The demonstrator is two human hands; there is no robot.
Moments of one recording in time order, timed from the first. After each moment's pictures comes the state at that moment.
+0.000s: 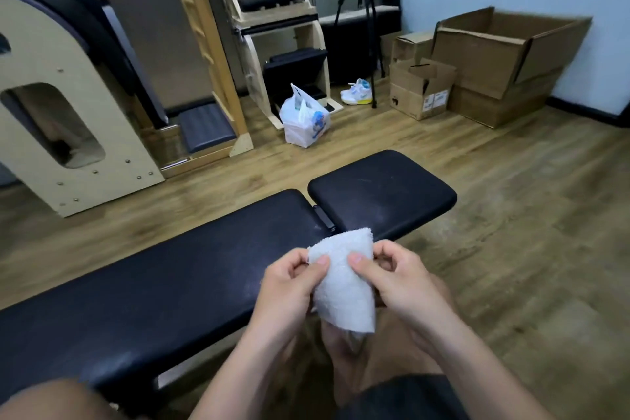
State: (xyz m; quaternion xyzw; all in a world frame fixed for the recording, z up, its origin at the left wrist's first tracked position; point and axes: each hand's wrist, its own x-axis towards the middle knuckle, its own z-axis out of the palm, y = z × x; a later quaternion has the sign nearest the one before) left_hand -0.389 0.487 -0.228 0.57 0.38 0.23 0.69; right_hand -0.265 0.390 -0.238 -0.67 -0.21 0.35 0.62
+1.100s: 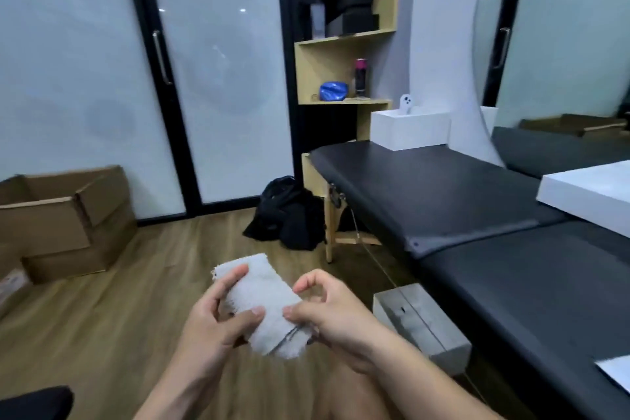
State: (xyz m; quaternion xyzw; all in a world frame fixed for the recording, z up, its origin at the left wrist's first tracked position) left_hand -0.210 0.250 -0.142 0.65 -0.13 -0.10 0.74; right_hand -0.272 0.079 -0.131 -0.70 0.08 -0.01 0.71
